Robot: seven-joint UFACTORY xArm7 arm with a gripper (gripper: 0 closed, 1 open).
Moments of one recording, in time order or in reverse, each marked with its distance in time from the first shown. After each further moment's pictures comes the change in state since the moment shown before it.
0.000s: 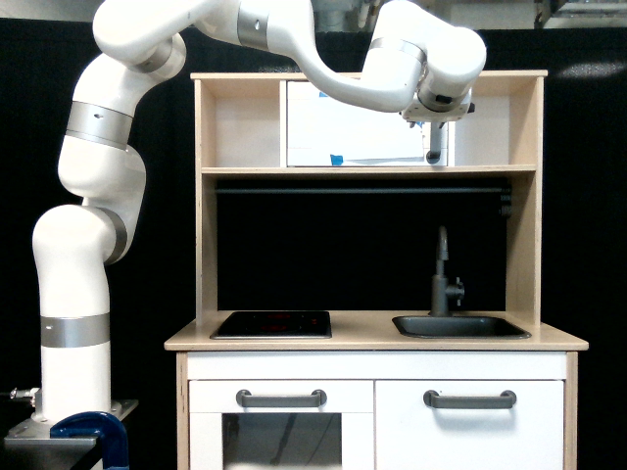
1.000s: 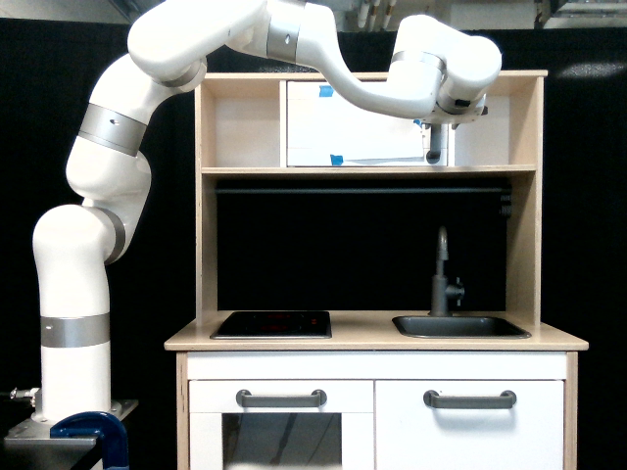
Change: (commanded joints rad) arm 0.033 0.099 0.099 0.139 0.000 -0.126 0.053
